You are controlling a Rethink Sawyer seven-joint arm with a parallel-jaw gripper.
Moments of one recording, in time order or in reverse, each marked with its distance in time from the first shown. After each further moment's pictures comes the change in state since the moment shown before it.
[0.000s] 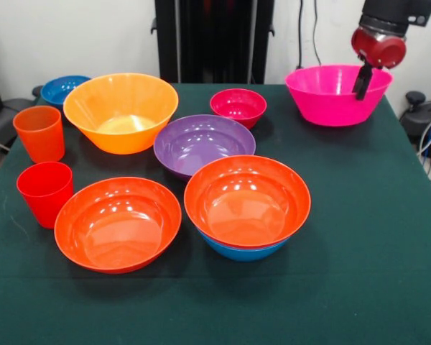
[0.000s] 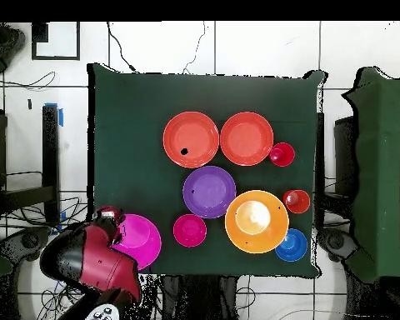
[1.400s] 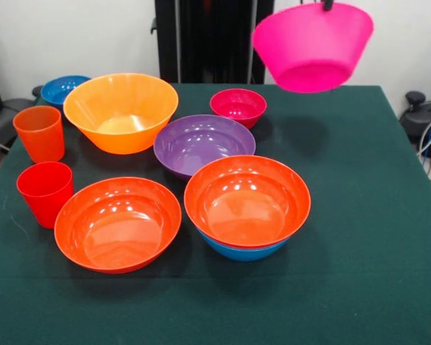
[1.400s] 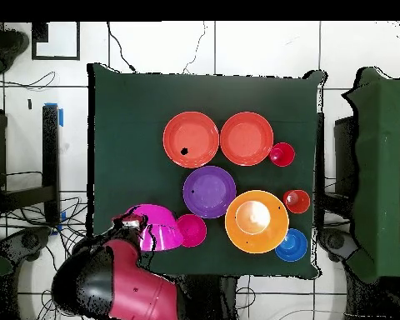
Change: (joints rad) arm -0.118 -0.347 -0.212 0.003 -0.319 0.325 0.000
